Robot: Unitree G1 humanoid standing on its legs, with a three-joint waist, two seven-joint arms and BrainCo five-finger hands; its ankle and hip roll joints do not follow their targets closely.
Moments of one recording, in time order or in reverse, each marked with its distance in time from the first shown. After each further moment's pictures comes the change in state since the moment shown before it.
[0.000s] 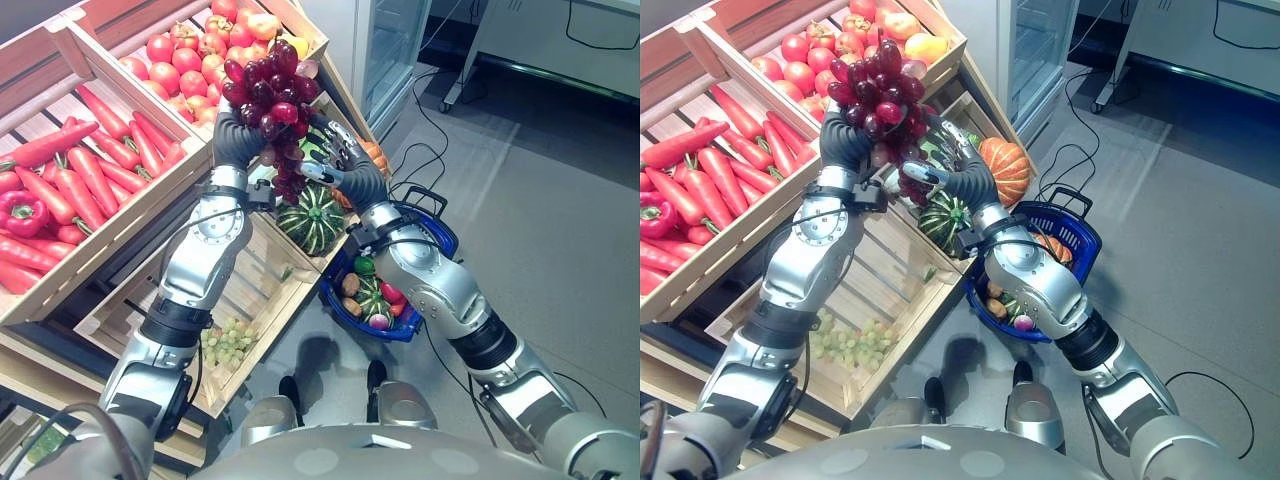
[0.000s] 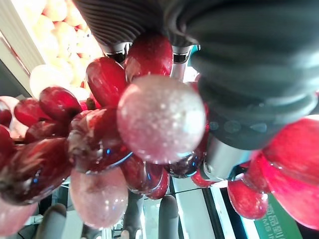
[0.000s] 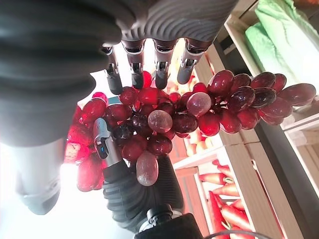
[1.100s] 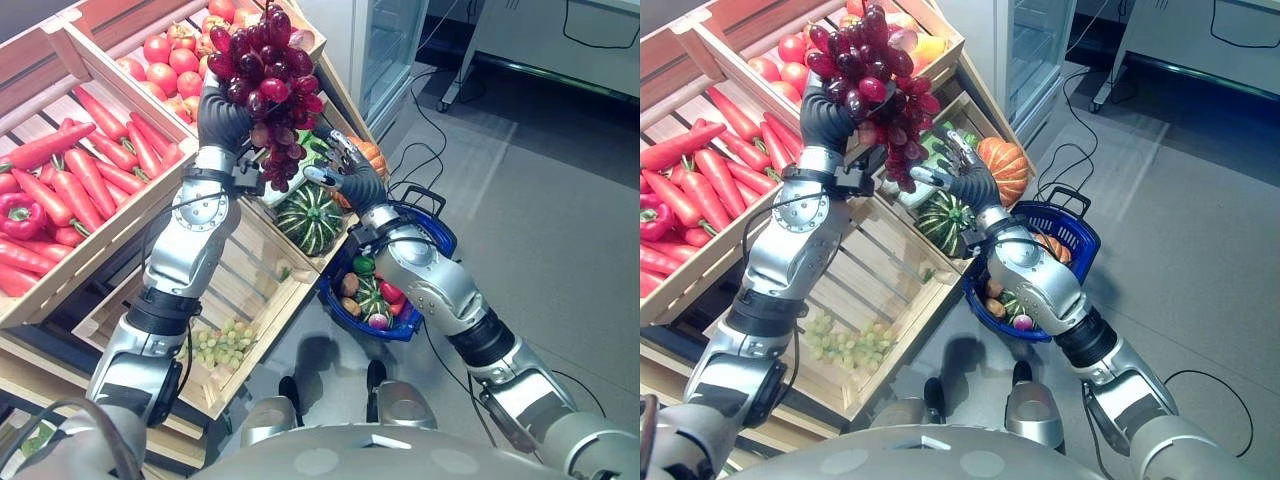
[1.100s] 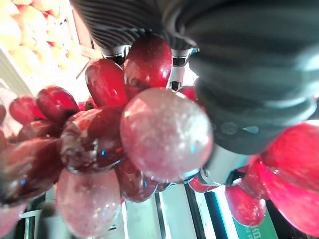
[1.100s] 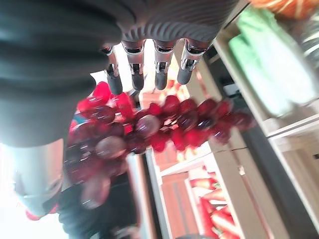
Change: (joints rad) left arm -0.047 0.070 0.035 -0.002 -0.086 -0.056 -0.039; right arm 0.000 -0.001 -0.011 0.043 0.007 -0.015 0.050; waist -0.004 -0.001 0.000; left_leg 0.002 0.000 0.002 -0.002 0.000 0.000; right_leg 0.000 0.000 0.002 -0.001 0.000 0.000
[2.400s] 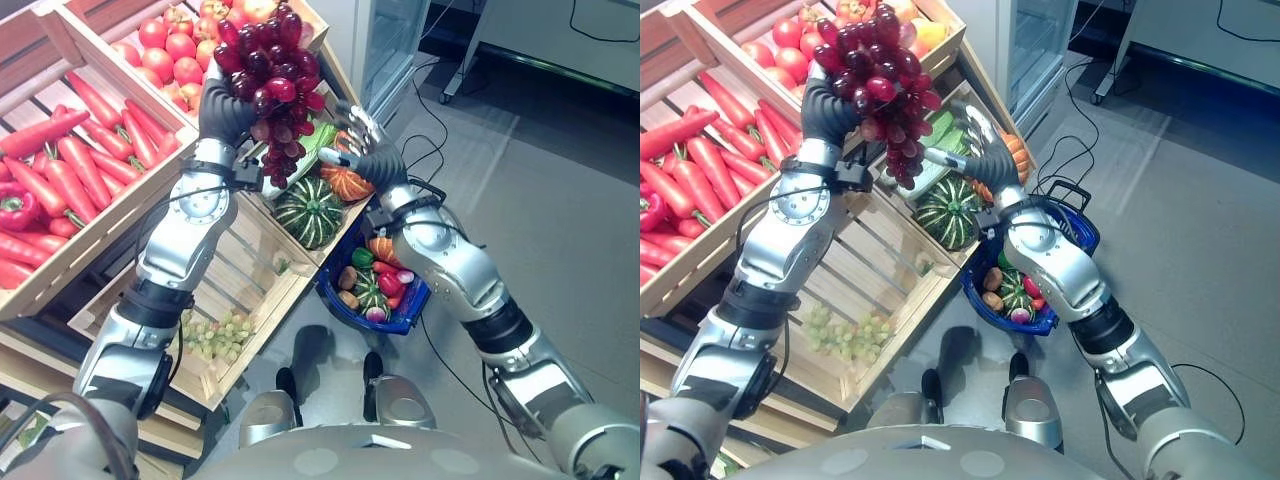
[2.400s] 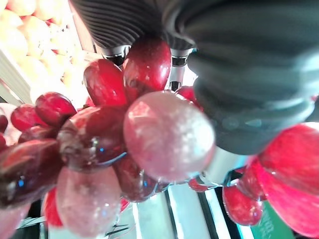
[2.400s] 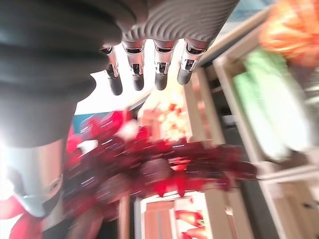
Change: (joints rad) left arm -0.018 0.043 -0.009 0.000 -0.008 0.009 0.011; right arm 0.014 -0.073 -0.070 -0.020 -0.045 0.131 -0.037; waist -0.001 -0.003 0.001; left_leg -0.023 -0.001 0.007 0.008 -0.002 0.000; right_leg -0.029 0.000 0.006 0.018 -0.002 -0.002
